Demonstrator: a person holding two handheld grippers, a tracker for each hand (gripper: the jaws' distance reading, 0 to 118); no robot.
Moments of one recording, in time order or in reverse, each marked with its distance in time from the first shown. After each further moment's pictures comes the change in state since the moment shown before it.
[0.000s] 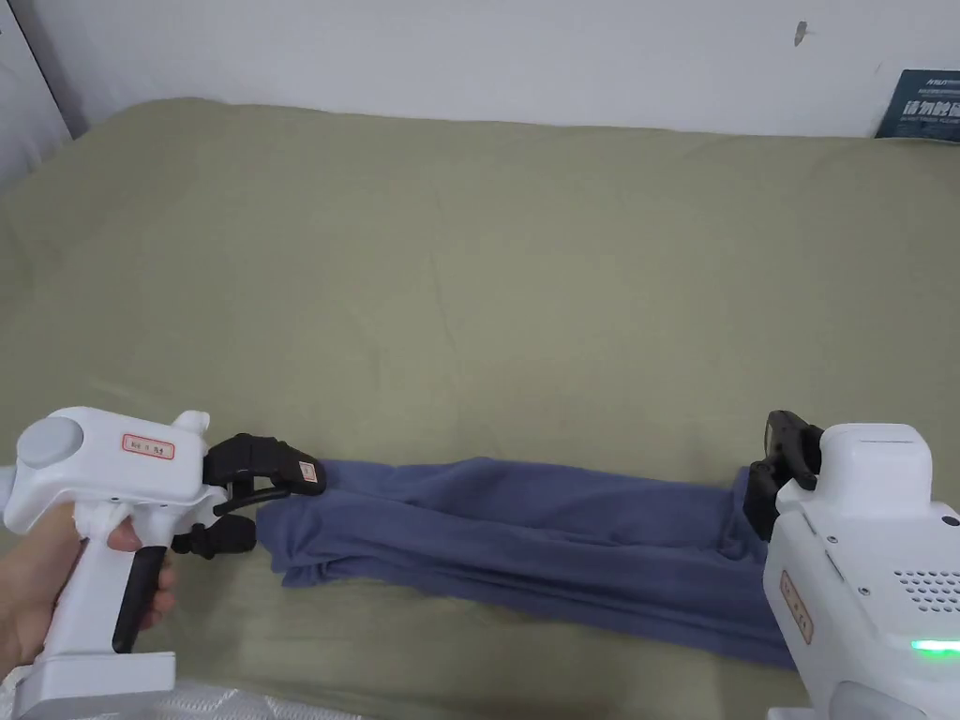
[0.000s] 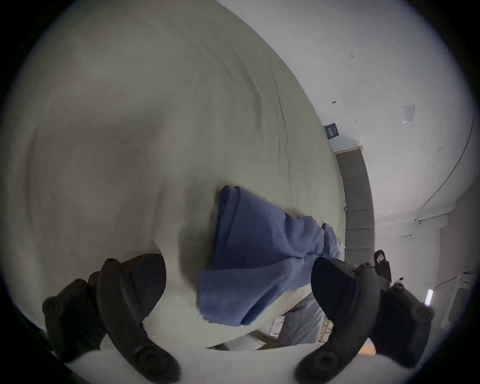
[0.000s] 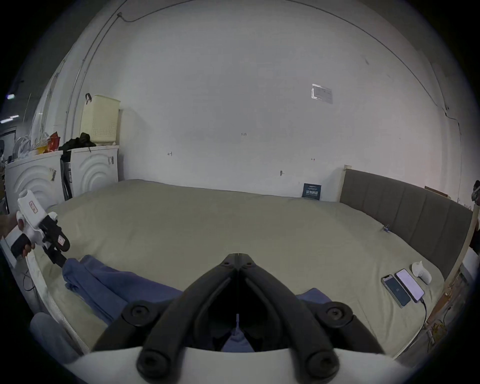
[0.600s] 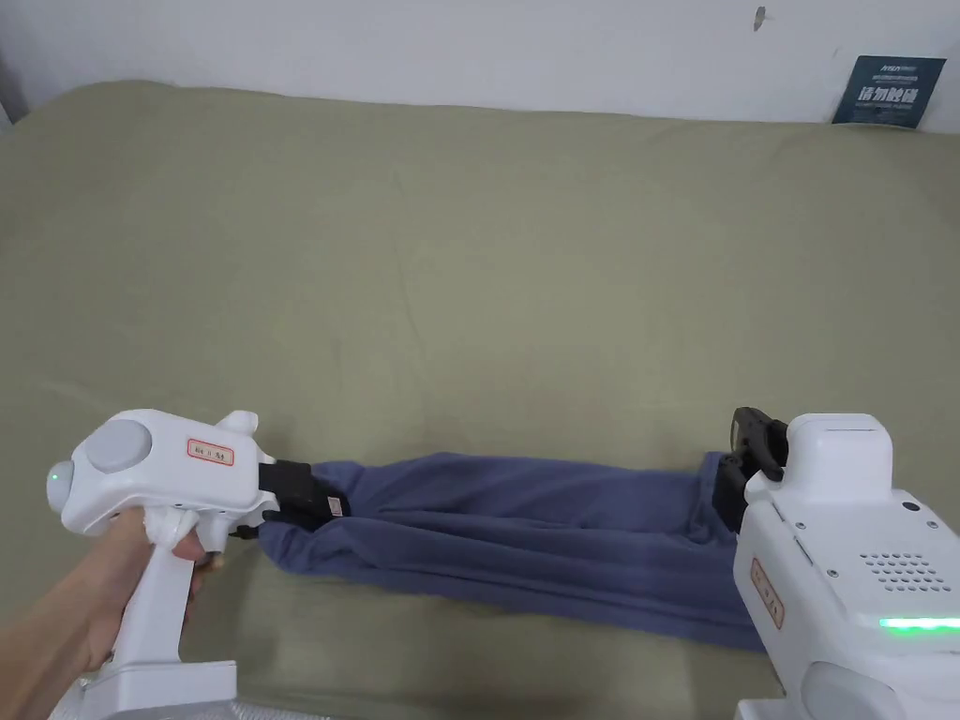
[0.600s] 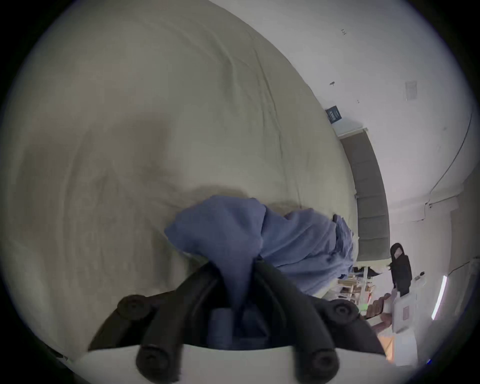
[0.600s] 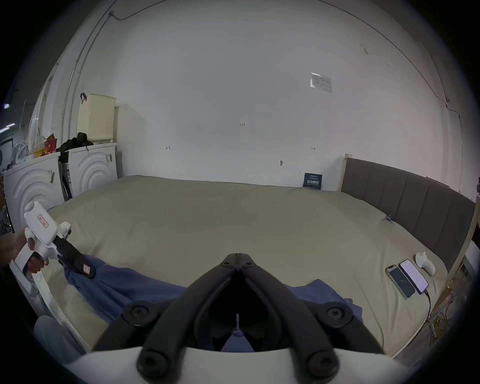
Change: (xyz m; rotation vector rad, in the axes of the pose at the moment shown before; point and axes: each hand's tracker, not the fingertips) left arm 0.037 -0.013 -0.050 -0.007 0.069 -0.099; right arm 0.004 -0.005 -0.004 -0.043 -0.002 -0.013
